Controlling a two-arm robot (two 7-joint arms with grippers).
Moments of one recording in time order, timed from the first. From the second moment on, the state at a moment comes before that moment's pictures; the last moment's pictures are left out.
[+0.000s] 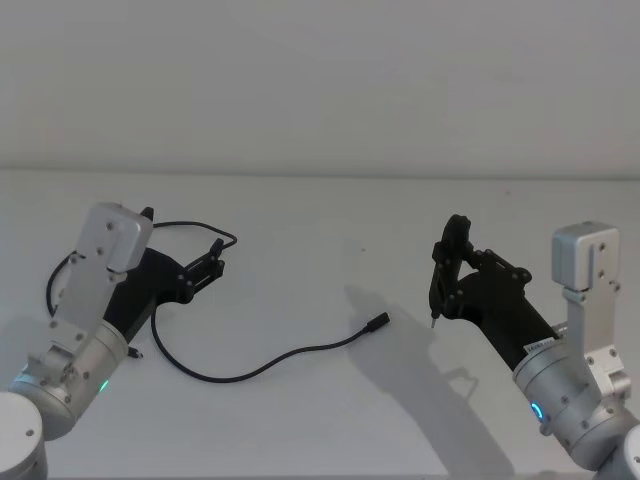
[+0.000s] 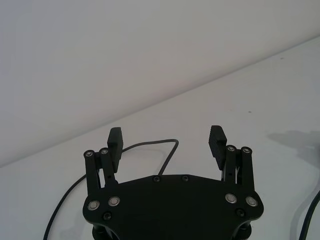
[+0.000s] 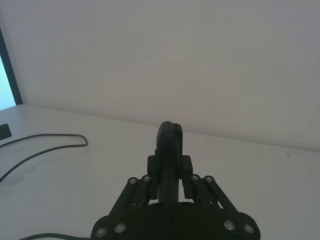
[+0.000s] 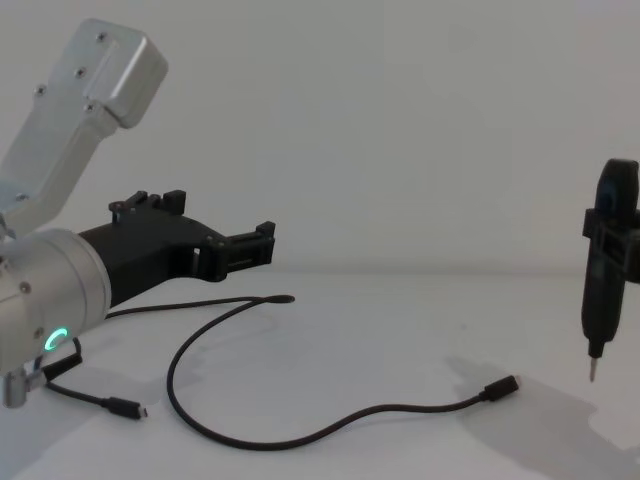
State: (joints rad) left arm -0.24 0.38 0.45 -1.63 -0.20 0.01 -0.01; right arm -0.01 0.34 -0.23 -1.77 0.29 0.03 0.07
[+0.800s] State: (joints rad) left arm -0.26 0.48 0.44 -1.65 -0.29 0.05 -0.25; right arm -0.01 0.34 -0.23 -1.77 0.29 0.03 0.07
